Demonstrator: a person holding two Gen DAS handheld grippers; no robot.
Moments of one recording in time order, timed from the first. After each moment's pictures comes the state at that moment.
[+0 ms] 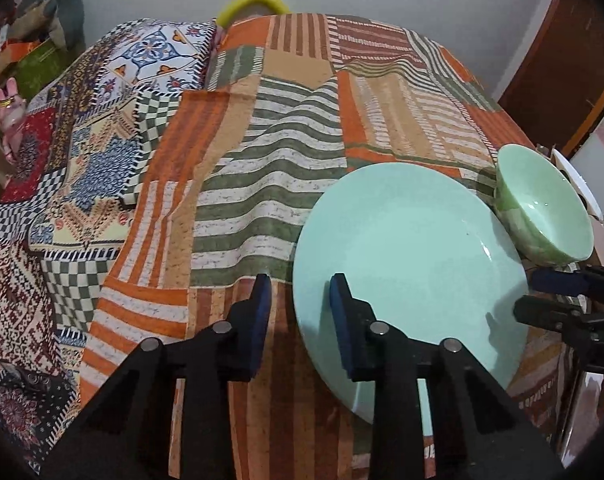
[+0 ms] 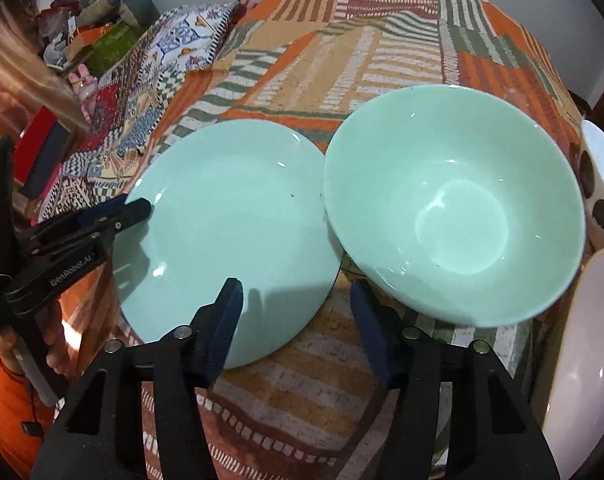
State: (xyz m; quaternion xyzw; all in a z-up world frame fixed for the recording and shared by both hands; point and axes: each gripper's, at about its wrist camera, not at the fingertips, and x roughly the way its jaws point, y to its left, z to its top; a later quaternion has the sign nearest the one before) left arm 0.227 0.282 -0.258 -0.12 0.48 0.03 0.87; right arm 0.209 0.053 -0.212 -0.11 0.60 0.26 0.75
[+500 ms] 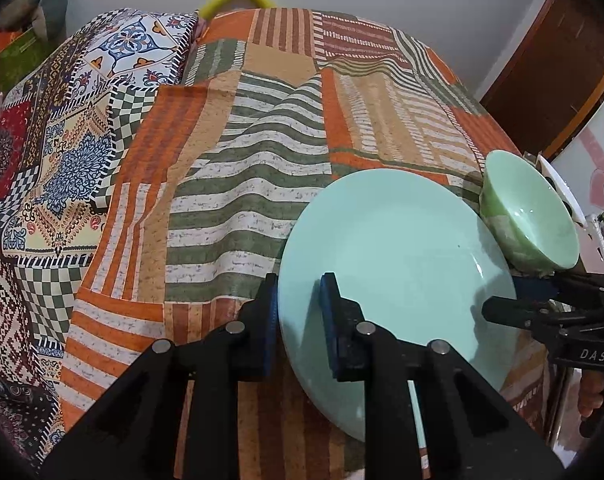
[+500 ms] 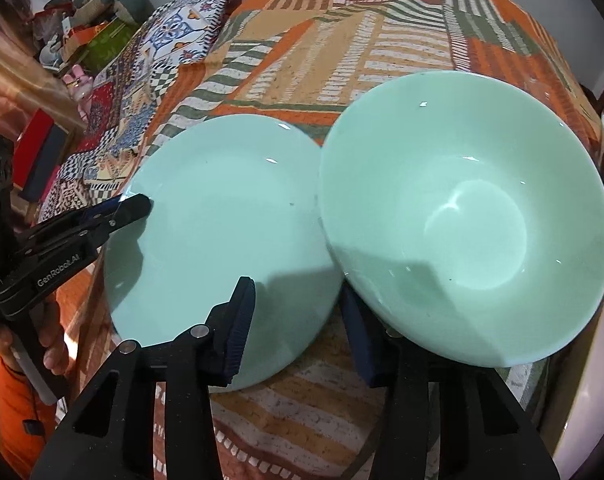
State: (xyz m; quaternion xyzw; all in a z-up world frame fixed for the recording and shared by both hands) left arm 0.240 0.288 -0.264 -0.14 0.48 0.00 0.86; right arm 0.221 0.056 -0.221 -0.09 0.61 0.27 0.74
